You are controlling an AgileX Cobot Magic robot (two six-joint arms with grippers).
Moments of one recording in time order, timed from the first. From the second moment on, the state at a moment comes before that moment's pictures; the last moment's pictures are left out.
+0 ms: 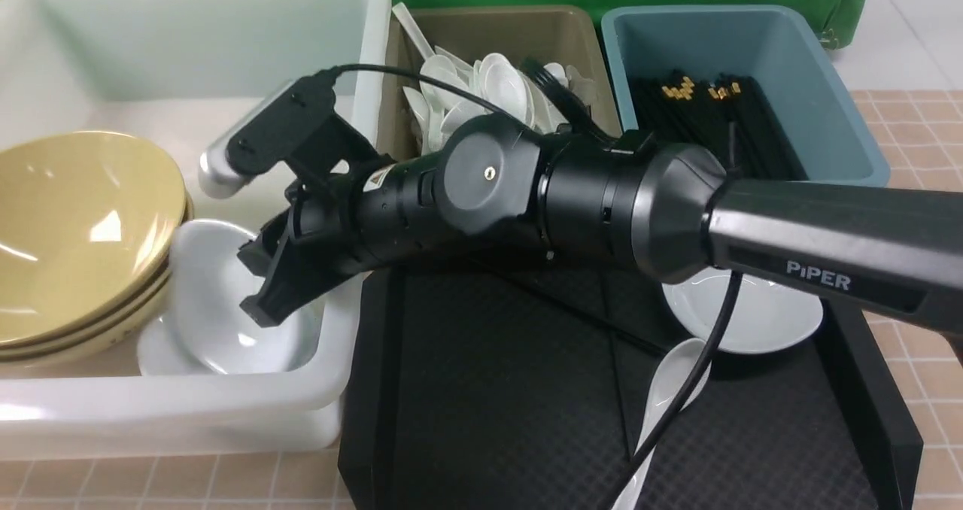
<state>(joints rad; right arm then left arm) 0.85 2.03 -1.64 0.80 0.33 -0.87 -0.20 -0.02 -0.41 0.23 0.67 -0.09</state>
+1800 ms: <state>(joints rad) 0.14 1.86 -1.15 0.19 0.65 -0.06 -0.20 -0.02 -0.38 0.25 0.61 -0.10</state>
